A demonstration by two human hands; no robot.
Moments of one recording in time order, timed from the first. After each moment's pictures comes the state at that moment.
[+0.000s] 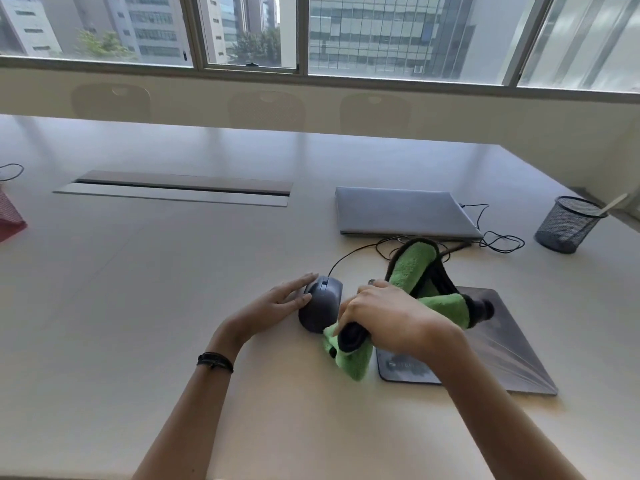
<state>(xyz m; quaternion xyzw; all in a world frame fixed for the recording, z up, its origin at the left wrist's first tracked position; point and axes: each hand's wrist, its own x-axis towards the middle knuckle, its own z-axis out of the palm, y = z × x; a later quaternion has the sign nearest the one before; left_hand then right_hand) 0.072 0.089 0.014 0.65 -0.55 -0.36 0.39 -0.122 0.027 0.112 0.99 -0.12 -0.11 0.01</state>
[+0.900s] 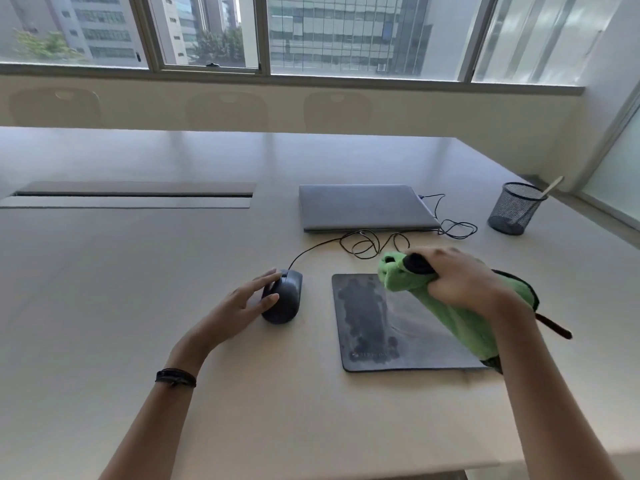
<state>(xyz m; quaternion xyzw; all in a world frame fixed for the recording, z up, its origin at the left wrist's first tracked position) 0.073 0.085 0.005 0.67 -0.59 -0.26 0.38 -0.227 -0.046 0.123 0.91 -0.40 0.07 -0.10</state>
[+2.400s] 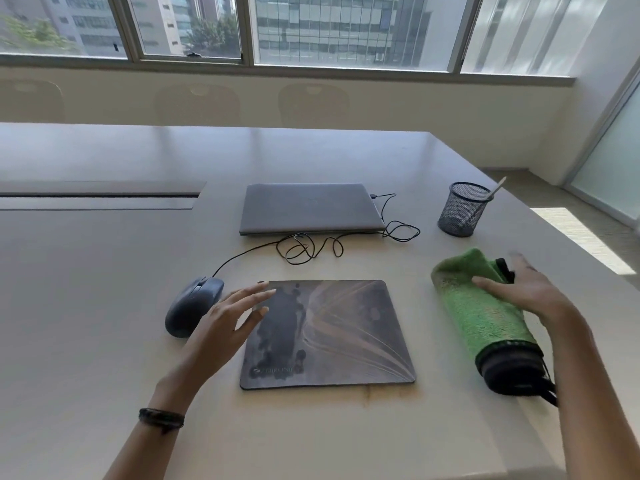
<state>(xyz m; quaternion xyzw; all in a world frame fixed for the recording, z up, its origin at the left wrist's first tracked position) -0.055 0.042 0.017 0.69 -0.63 -0.05 0.35 -0.421 -0.201 0.079 0.70 -0.65 0.15 -0.26</state>
